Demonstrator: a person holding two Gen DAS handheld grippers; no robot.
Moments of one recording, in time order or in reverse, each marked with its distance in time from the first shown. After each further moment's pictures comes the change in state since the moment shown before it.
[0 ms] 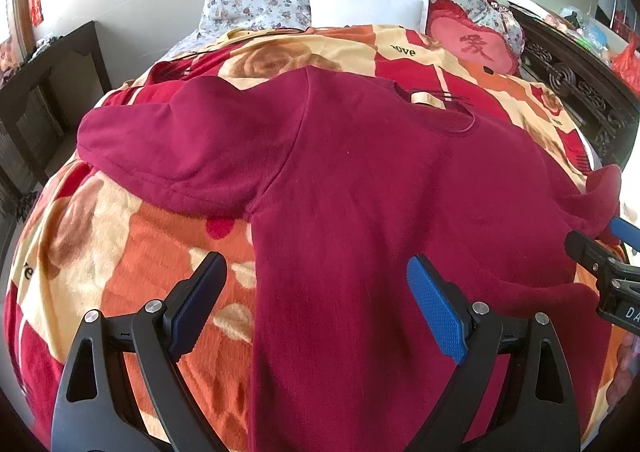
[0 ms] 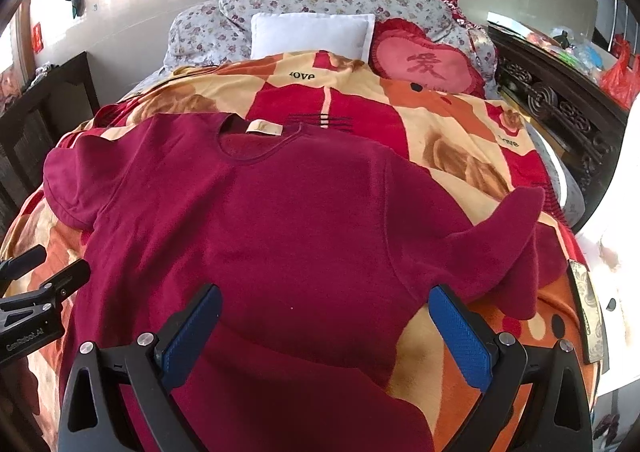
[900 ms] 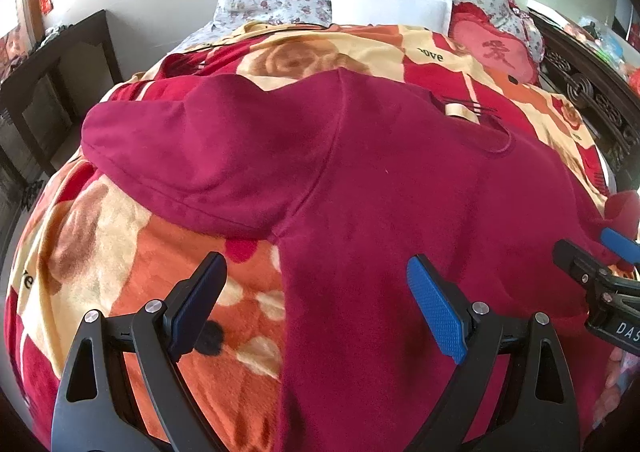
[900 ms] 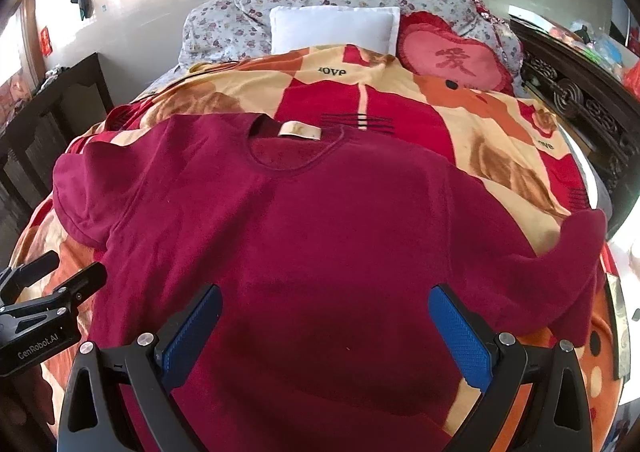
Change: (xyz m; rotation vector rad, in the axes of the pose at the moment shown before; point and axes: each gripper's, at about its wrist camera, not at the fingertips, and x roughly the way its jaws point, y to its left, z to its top) left arm 0.021 0.026 0.020 -0.043 0.014 0.034; right arm 0.033 0.033 0.024 0.000 0.014 0.071
